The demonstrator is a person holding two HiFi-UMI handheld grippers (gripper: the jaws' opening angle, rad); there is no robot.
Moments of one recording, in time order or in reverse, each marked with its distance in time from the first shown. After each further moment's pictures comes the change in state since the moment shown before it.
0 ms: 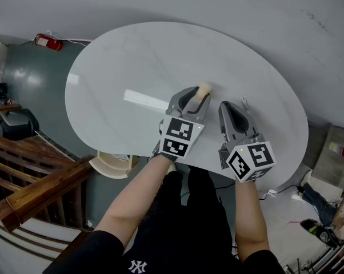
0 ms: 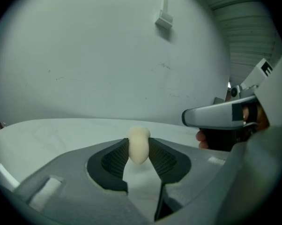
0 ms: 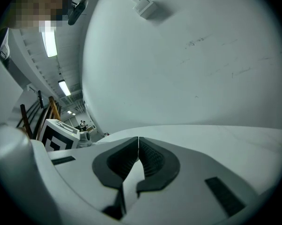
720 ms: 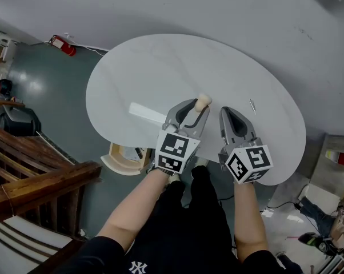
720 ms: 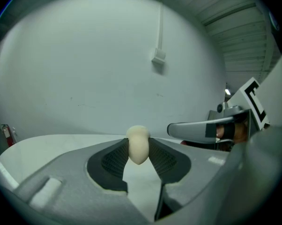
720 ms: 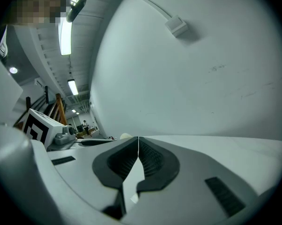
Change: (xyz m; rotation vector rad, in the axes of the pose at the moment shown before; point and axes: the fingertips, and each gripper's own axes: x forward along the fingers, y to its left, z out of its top) left arm -0.149 -0.004 0.040 0.006 -0.170 0.036; right arm -0.038 0.106 0.021 -0.096 -0.086 0.029
